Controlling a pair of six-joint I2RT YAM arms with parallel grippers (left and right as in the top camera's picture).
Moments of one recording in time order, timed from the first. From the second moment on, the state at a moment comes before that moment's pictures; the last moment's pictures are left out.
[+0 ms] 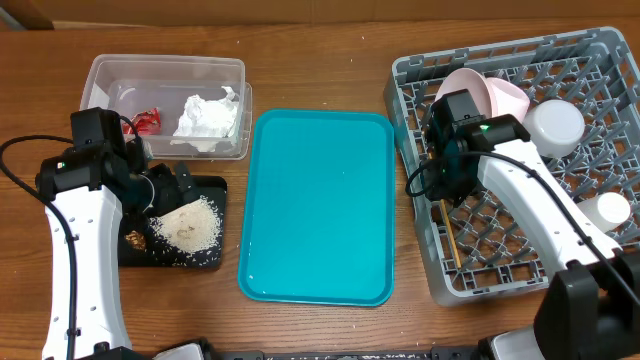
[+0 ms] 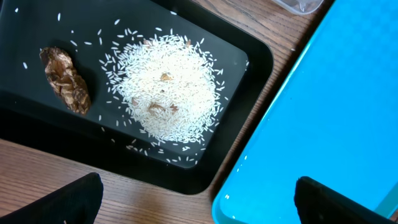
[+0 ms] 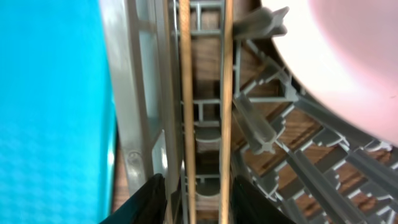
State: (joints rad) left arm 0.25 1.41 1.25 -1.22 0.12 -0.21; right arm 0.25 1.65 1.26 -1.06 0.00 0.14
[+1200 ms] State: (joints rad) left arm 0.25 1.41 1.25 -1.22 0.12 -0.21; right arm 0.10 0.69 1.00 -1.07 -0.11 0.25
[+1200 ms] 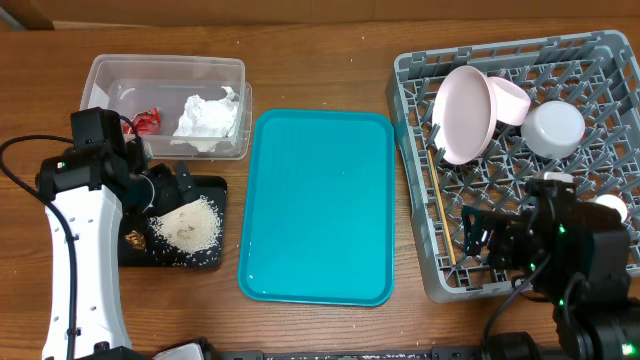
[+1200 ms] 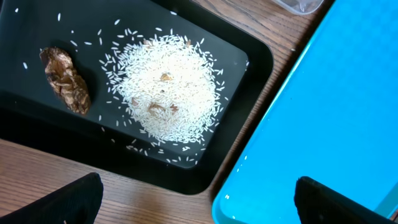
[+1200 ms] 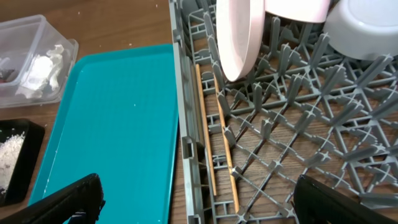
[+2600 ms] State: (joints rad) left arm 0.25 1.41 1.25 -1.22 0.12 -0.21; right arm 0.10 0.25 0.69 -0.86 -0.01 0.25
